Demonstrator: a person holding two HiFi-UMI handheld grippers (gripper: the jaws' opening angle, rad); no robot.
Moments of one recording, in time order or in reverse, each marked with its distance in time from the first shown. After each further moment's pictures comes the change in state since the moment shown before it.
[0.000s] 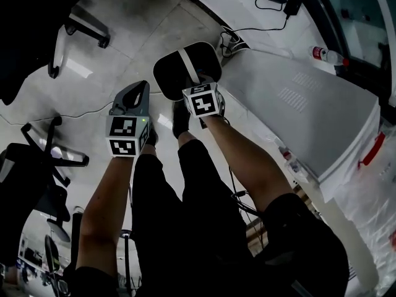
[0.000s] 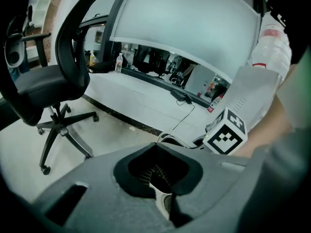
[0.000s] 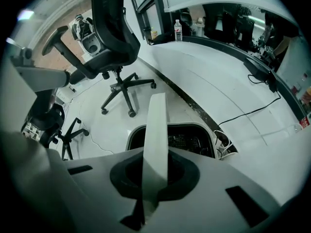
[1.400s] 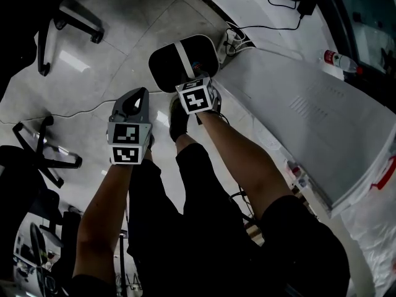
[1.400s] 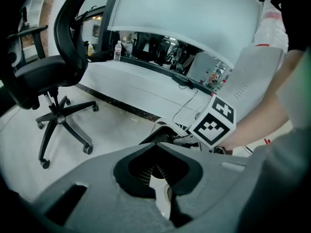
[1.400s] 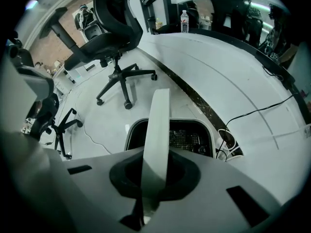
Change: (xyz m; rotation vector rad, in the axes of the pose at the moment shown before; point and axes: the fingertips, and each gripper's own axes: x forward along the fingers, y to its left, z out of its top) left arm 0.035 0.005 -0.067 0.030 0.094 0.026; right arm 0.066 -0.005 -0.021 -0.066 0.044 -0.012
